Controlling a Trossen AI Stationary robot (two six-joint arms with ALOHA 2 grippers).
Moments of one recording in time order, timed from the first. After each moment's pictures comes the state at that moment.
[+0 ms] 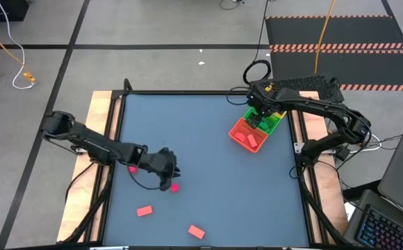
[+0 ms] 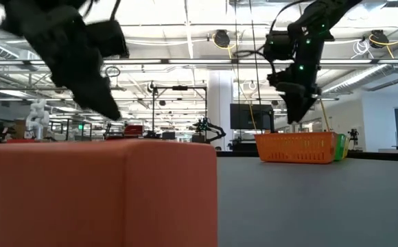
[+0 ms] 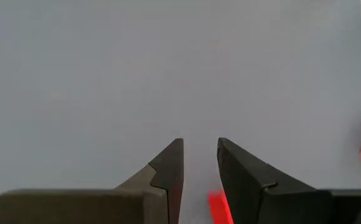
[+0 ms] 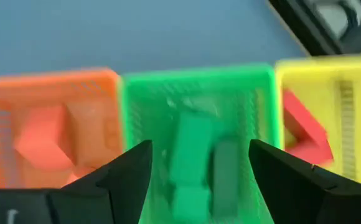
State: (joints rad) left arm -0.27 1.36 0.60 -0.01 -0.09 -0.48; right arm -0.61 1.40 0.97 -0.82 0.18 0.10
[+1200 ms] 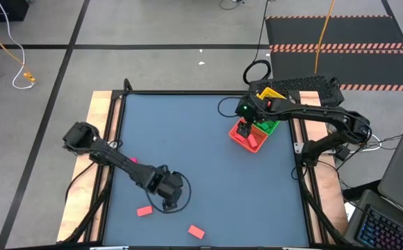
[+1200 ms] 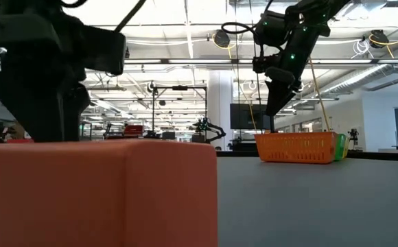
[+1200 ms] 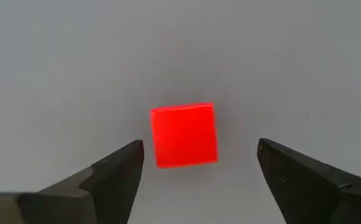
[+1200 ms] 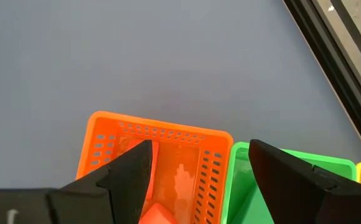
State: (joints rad) left arm -0.47 1.73 1.01 -0.57 -0.13 -0.76; right arm -0.42 1.39 0.97 -0.65 0.13 0.02
